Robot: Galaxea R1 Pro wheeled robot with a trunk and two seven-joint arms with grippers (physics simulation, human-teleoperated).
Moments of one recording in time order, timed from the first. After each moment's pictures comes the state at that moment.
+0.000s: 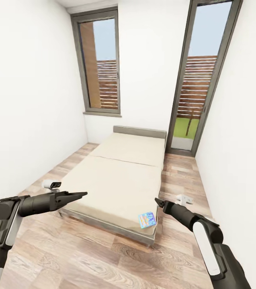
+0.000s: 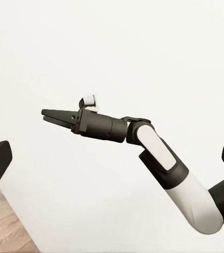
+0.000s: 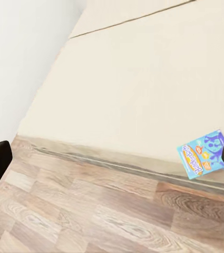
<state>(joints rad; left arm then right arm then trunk) -0.50 0.24 0.20 -1.43 0.19 1.02 -1.57 -0.33 0.02 -0.05 -1.48 -0.45 0.70 0.10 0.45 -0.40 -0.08</state>
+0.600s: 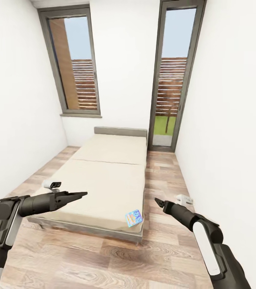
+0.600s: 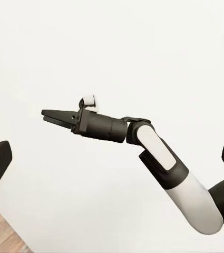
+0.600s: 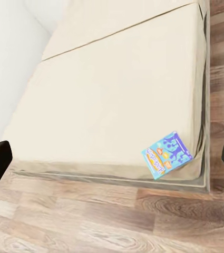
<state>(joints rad) -0.50 0.24 0.21 -1.43 0.19 1.02 -1.57 -0.33 0.02 -0.05 -1.48 -0.45 0.70 0.10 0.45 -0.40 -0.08</state>
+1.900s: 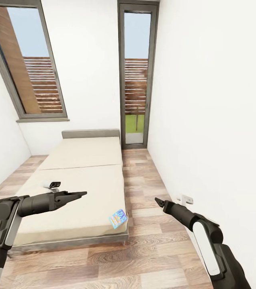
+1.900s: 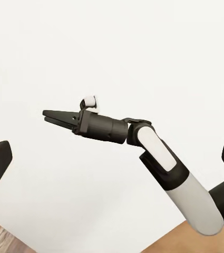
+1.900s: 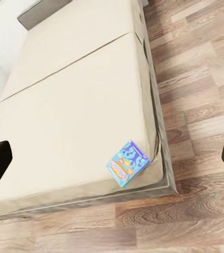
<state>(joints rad) -0.50 0.24 0.21 -1.43 0.19 1.02 -1.57 -0.33 0.02 -0.05 -1.48 -0.44 0.69 0.10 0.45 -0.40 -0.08</state>
